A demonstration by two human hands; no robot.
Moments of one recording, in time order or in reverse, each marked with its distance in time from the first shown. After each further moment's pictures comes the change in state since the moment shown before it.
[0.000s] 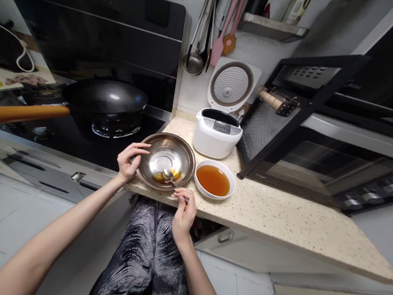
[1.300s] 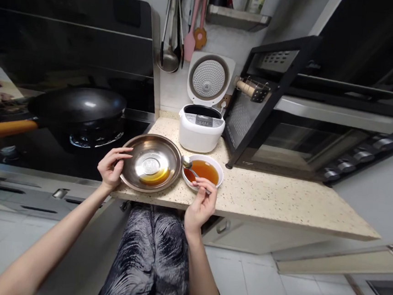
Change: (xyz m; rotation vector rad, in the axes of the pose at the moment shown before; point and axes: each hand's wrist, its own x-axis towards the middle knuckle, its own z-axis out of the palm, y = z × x) left_hand 0.001 -0.002 -0.004 0.005 0.005 0.007; right_hand 0.044 -0.026 -0.027 -0.033 0.423 -0.064
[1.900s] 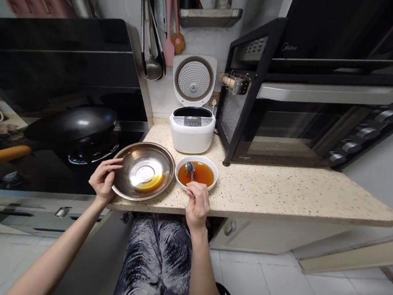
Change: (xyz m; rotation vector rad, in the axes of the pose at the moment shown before) left_hand 0.001 -0.001 -0.003 0.054 0.014 -0.005; right_hand 0.011 0.034 -0.024 -0.191 -0.186 -0.433
